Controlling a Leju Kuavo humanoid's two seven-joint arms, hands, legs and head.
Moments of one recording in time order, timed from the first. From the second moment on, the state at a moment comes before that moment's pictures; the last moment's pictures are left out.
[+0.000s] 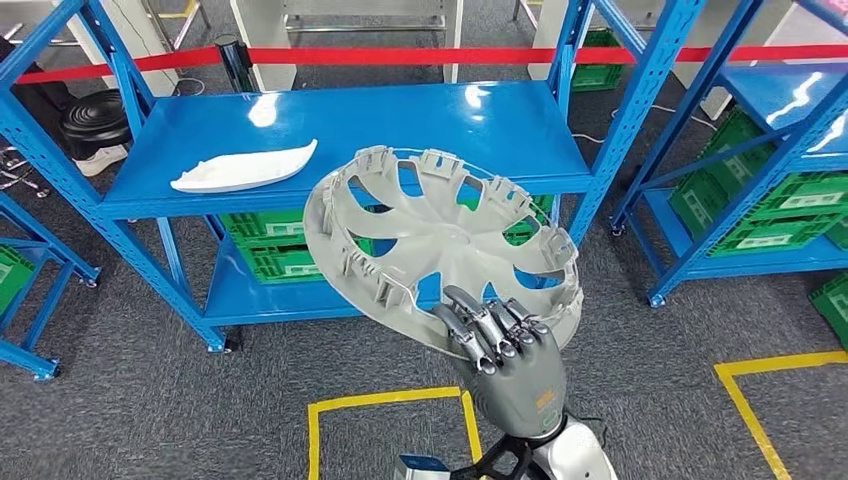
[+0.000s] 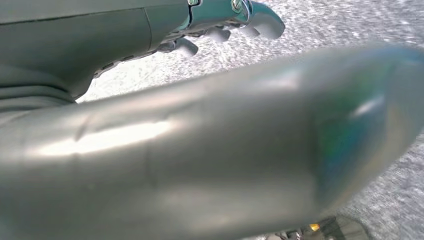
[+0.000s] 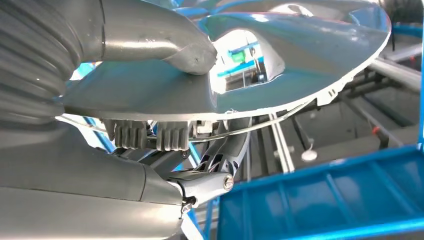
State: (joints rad) left arm -0.07 -0.24 0.72 -0.19 -1.29 0.46 -0.15; right arm 0.14 0.02 0.17 -1.87 1.51 -0.69 -0.37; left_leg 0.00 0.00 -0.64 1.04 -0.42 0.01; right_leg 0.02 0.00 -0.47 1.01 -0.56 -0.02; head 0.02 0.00
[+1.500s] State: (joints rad) left arm -0.07 -0.23 0.73 -0.19 -1.32 0.41 -0.17; right arm 0.12 0.01 0.17 -1.87 1.57 -0.69 -0.36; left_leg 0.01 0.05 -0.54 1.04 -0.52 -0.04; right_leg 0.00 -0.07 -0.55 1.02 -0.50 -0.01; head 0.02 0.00
